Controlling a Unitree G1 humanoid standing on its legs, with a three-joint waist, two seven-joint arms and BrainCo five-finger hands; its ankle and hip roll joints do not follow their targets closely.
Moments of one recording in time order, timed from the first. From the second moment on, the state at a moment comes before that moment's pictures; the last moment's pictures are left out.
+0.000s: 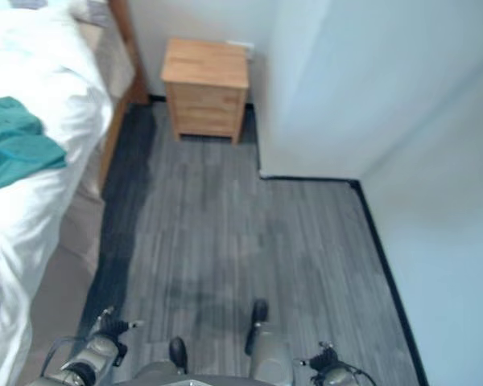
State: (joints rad) left arm -0.16 0.28 -0.20 1.23 0.13 0.00 0.23; right arm -0.01 -0.26 0.24 1.16 -0.04 0.02 -0.17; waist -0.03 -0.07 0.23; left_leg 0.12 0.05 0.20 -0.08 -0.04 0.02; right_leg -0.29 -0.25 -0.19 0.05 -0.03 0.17
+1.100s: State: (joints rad) left arm -0.05 0.33 -0.17 1.30 0.18 0.01 0.20; right arm -0.05 -0.27 0.23 1.12 -0.07 0.04 -0.15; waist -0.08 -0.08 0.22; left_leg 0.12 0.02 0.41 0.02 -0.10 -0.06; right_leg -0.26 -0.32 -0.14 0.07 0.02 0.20
